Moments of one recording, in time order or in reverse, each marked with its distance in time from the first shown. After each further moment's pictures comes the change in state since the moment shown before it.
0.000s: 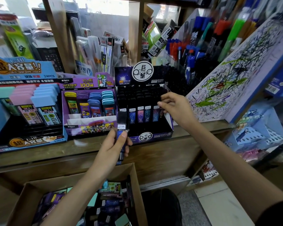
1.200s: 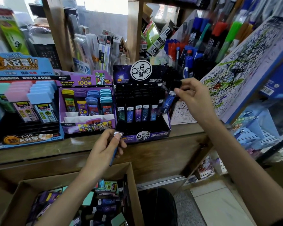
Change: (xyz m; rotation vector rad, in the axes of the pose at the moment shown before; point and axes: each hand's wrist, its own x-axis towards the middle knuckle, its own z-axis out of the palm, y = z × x) left_hand -0.009 0.002 -0.008 0.050 0.021 0.013; right_hand -0.015 -0.030 -0.044 0.039 0.174 -0.110
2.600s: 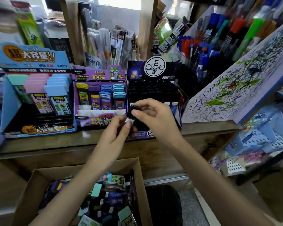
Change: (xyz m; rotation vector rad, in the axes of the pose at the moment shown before) left_hand 0.002 0.020 -0.009 0.151 0.001 0.193; right_hand -0.059 -0.044 0.104 0.299 -0.295 -0.025
